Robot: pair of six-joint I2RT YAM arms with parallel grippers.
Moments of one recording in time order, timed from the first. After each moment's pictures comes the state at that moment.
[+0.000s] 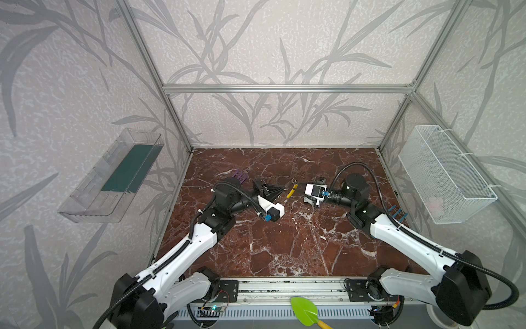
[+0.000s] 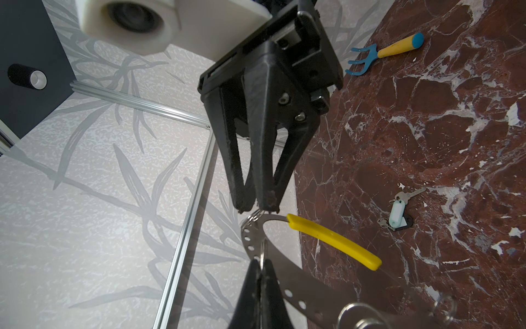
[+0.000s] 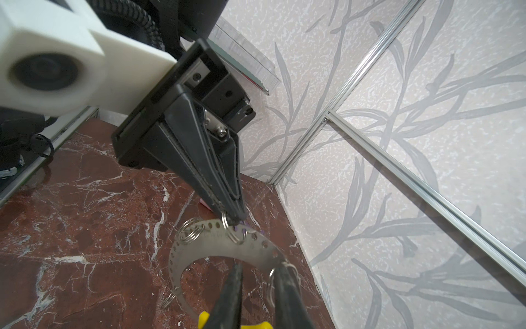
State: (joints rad) left arm -0.52 1.05 0.77 0.18 0.61 1.34; right arm 0.57 1.20 0.81 0.37 -0.68 -0.59
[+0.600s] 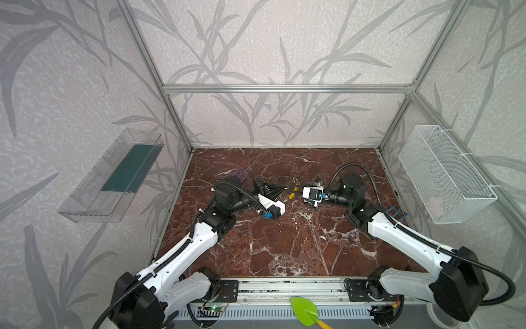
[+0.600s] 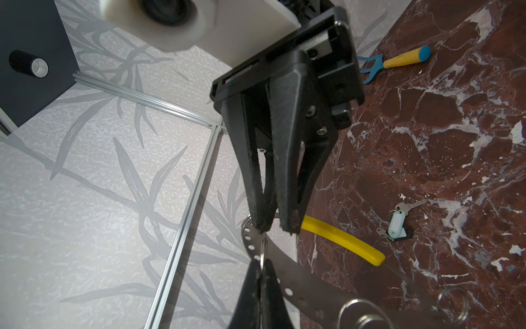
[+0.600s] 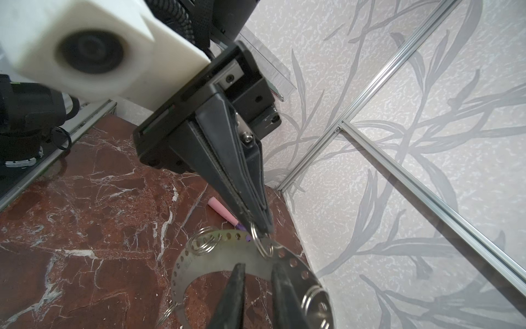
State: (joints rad) left arm -0.52 1.06 0.78 0.20 0.62 1.25; right arm 0.59 1.22 0.82 0.36 -0.72 -0.65
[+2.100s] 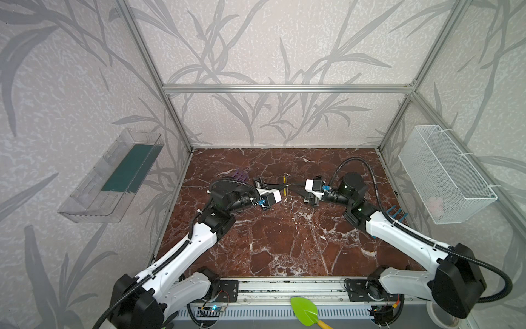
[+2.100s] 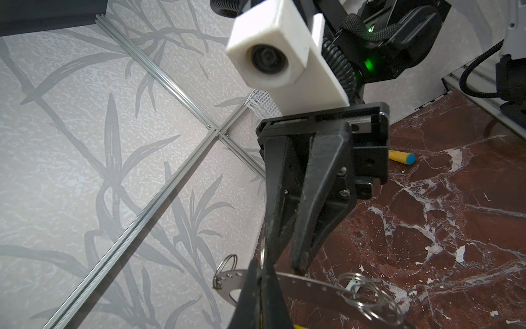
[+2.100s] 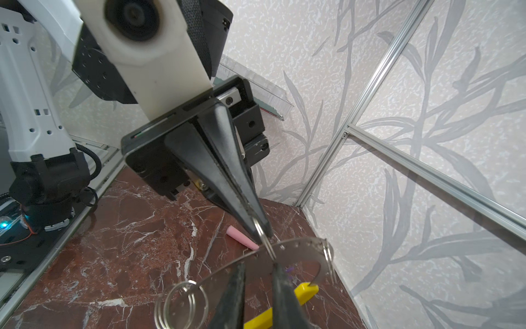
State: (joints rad) left arm -0.52 1.05 0.78 0.30 0.69 0.78; right arm 0.60 1.25 0.82 0.49 -0.77 -0.37
